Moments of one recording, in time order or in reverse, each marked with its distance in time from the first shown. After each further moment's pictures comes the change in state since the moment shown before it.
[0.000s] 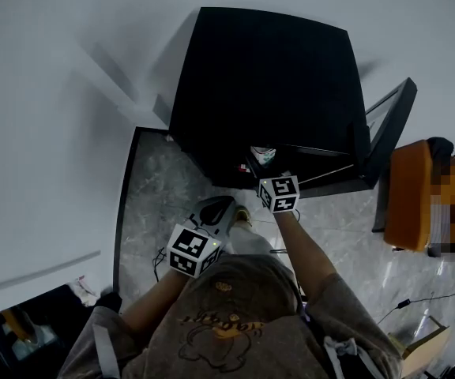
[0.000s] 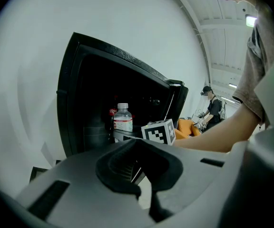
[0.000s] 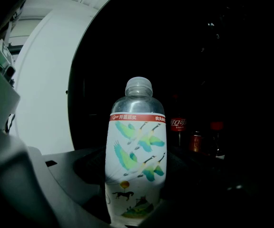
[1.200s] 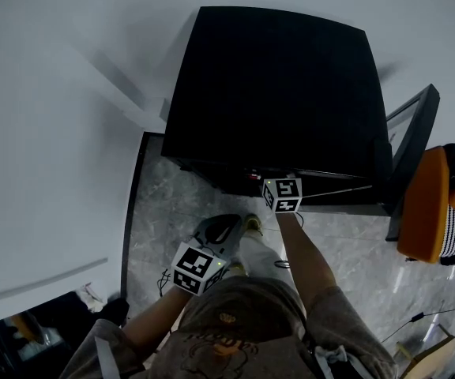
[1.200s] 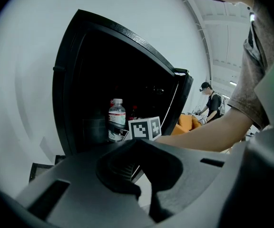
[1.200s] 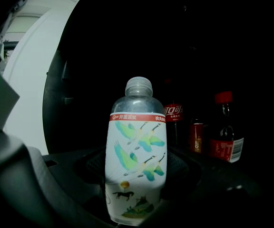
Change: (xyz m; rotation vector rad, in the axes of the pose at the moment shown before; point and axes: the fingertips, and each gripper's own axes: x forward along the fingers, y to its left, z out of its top) left arm 0.020 0.012 -0.027 -0.003 0.063 -0.007; right arm 0.053 -0.032 -0.028 0.020 -0.060 -0.063
